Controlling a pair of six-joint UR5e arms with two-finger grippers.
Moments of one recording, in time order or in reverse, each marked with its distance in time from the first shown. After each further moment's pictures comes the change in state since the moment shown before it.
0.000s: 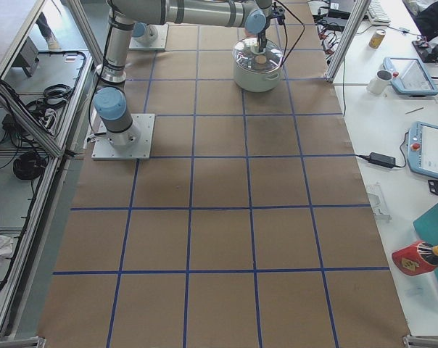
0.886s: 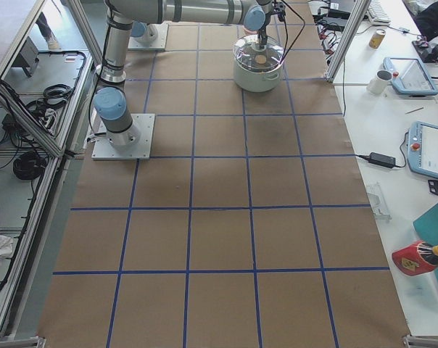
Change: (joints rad) left arm 0.001 0.000 0.005 0.002 -0.003 0.003; right arm -0.002 -0.020 -0.005 0.002 0.001 0.013
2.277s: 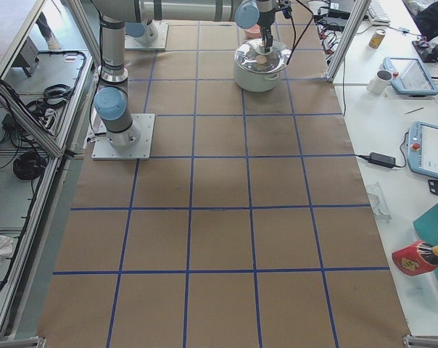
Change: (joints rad) left arm 0.003 -0.021 0.021 0.049 -0.007 -0.002; right arm -0.125 -0.143 0.043 0.073 -0.057 -0.152
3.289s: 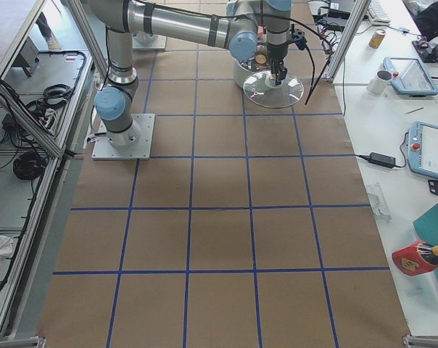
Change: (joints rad) left arm -0.210 -0.316 -0.036 0.546 -0.158 -0.399; right arm -0.287 -0.041 0.063 0.008 -0.013 -0.400
